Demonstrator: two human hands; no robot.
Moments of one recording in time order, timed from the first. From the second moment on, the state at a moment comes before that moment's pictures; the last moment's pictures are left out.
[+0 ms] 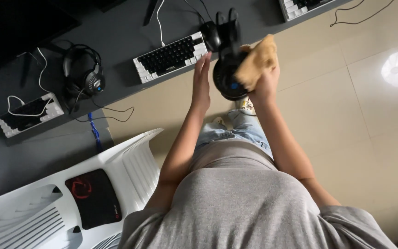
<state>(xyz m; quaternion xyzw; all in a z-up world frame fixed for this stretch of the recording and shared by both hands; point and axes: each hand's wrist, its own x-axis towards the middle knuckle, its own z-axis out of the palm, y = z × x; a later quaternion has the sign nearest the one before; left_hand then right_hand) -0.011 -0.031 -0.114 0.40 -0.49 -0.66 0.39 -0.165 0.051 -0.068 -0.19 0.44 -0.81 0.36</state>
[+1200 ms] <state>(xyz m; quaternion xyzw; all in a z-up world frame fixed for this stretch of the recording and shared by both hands) -0.011 -0.036 -0.112 0.38 -0.53 -0.59 0.48 -0.133 0.031 -0.162 -0.52 0.67 -0.44 0.30</state>
